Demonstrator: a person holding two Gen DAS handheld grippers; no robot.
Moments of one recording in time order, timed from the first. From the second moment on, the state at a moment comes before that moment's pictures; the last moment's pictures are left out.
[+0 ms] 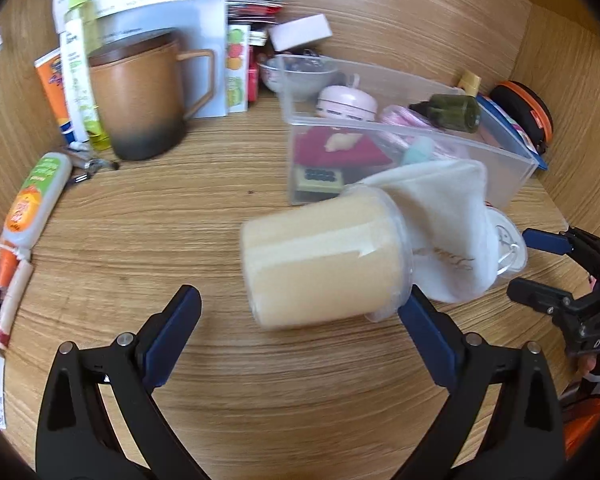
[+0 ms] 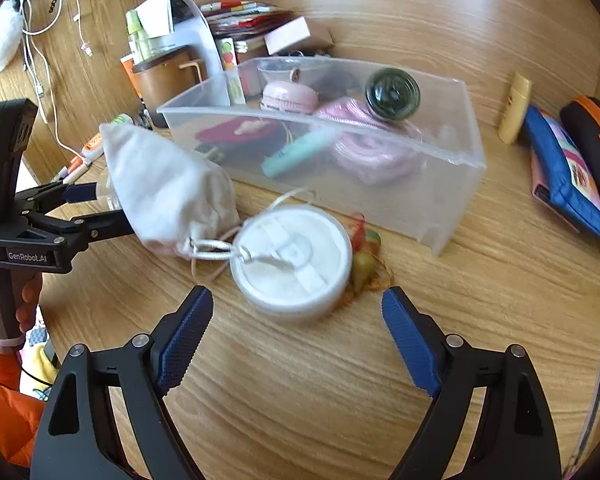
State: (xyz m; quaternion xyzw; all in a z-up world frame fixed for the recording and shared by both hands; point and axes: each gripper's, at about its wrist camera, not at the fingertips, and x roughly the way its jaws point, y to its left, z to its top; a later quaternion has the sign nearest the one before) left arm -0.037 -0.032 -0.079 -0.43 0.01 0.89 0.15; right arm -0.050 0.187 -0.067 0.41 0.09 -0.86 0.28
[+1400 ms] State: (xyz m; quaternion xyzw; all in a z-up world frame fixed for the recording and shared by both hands) left arm -0.064 -0.027 -0.084 -0.41 -0.03 0.90 0.13; right arm -0.049 0.243 -0.037 0.38 0.03 -0.90 0.21
